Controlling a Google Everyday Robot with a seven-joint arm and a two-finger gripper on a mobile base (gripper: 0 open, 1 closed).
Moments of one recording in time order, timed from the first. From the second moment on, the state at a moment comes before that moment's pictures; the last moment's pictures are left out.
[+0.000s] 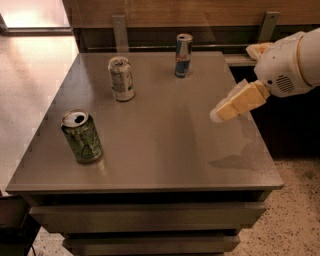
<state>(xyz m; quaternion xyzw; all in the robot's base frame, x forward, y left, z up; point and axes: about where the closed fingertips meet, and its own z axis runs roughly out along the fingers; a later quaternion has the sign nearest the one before) 0.519 -0.158 0.963 -0.48 0.77 0.07 0.42</state>
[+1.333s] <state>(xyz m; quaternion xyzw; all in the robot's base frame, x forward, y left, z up) 0.629 -0.076 0.972 -0.41 0.68 0.22 0.57</state>
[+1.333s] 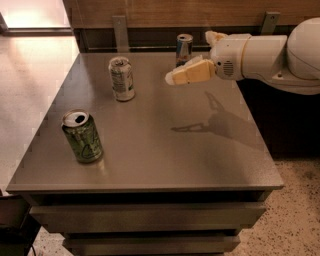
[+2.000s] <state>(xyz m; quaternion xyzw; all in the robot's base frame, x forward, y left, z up) 0.636 -0.049 0.960 -0.40 0.66 0.24 0.59</state>
